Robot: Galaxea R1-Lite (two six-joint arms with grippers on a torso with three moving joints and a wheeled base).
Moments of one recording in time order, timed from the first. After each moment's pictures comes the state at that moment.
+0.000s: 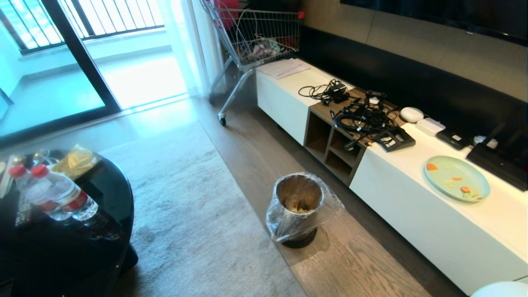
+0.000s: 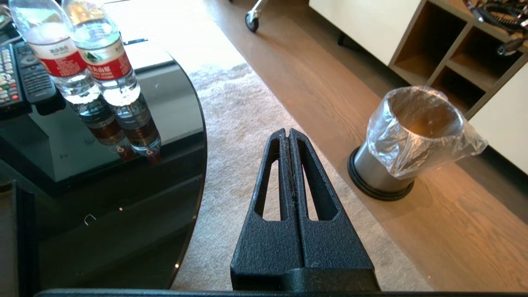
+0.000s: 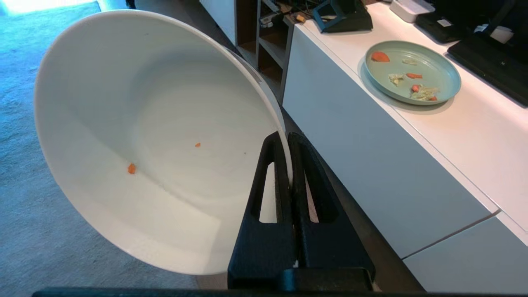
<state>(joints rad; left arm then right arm) 0.00 0.00 0.00 0.00 0.01 -0.09 0.00 0.00 0.00 0.00 0.05 -0.09</state>
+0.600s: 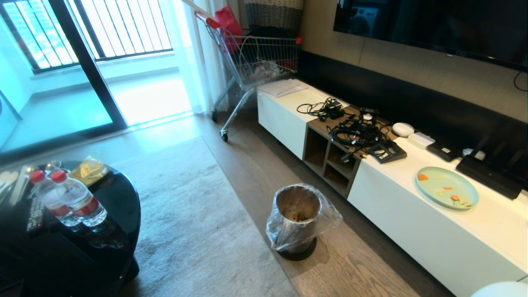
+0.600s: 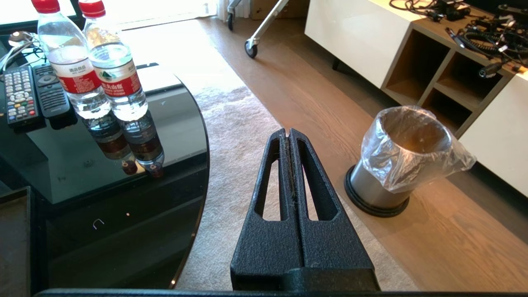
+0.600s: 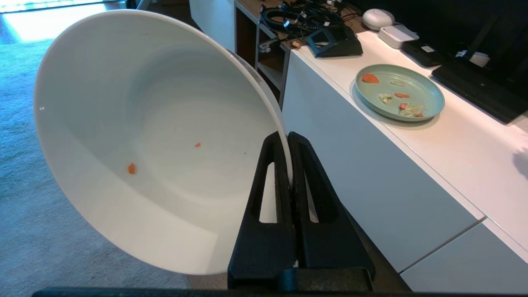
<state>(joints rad) 0.00 0.00 0.00 0.00 0.01 -0.09 0.00 0.00 0.00 0.00 0.05 -0.09</state>
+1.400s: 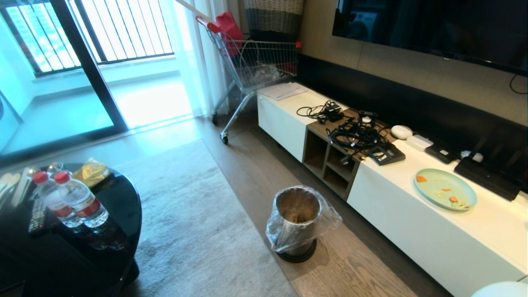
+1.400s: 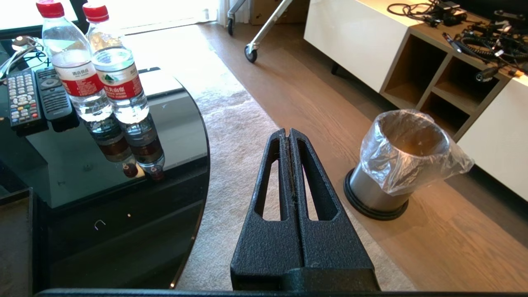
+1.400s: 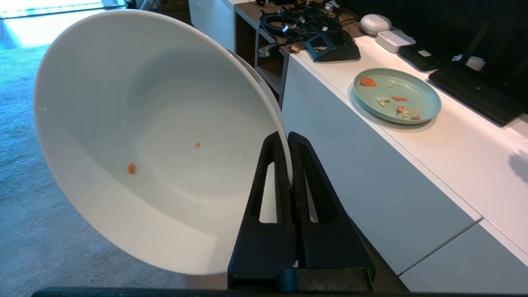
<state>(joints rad) 0.00 0.00 0.00 0.00 0.01 -0.09 0.00 0.00 0.00 0.00 0.05 -0.09</state>
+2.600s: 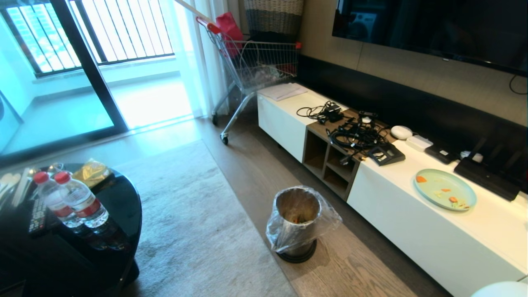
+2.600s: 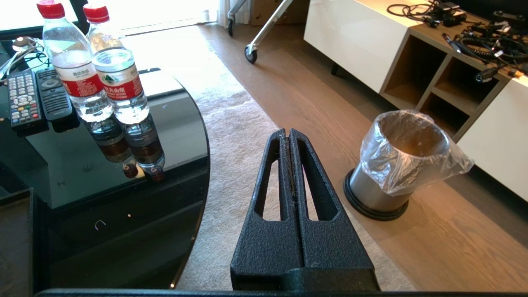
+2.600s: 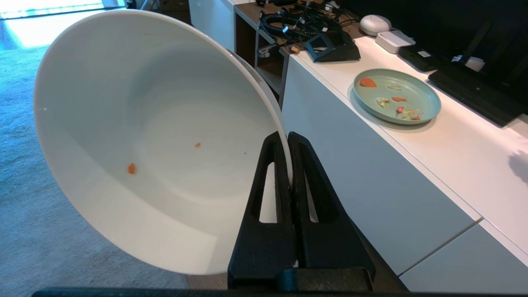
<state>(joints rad) 0.00 0.00 0.00 0.00 0.01 -0.09 0.00 0.00 0.00 0.00 0.05 -0.09</state>
